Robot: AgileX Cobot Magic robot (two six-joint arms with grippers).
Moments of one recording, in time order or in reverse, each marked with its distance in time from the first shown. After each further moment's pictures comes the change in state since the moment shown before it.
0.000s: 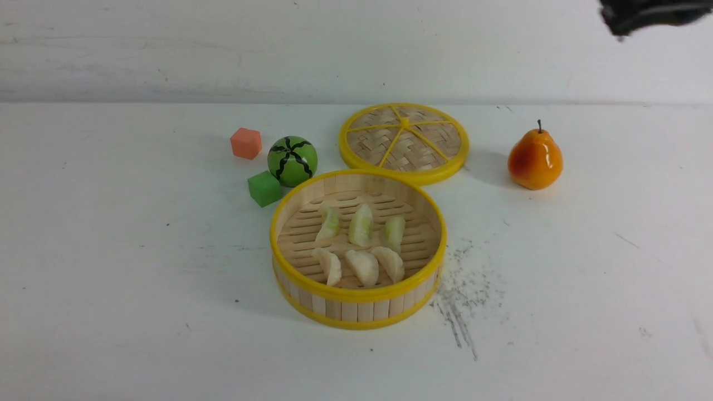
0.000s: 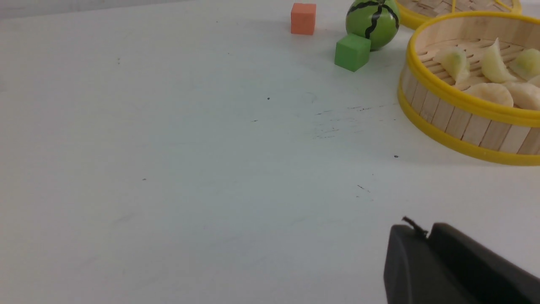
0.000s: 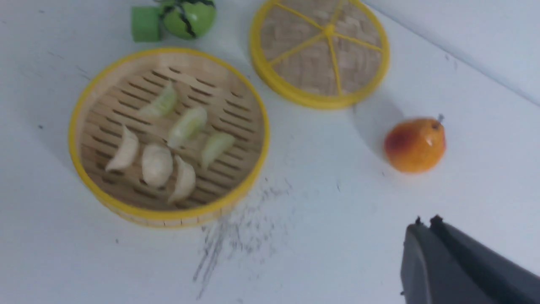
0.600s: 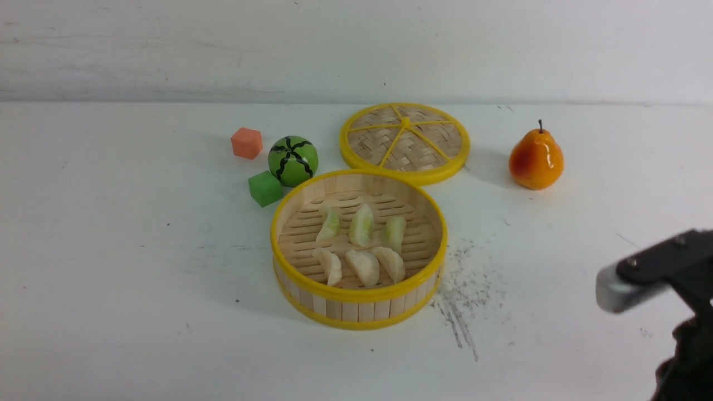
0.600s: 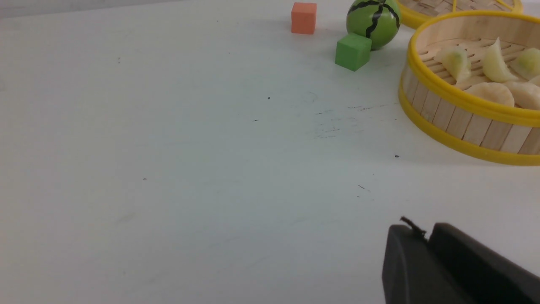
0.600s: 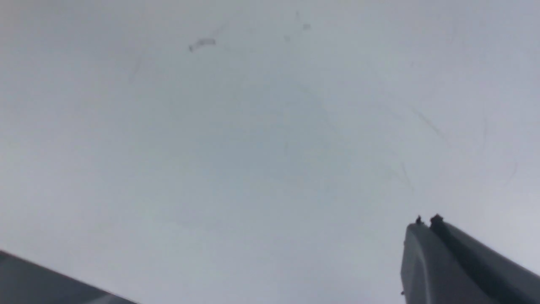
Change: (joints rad) right arm 0.000 -0.251 0.976 0.123 -0.155 0.131; left arm 0.000 0.000 0.000 0.000 -0.001 0.000
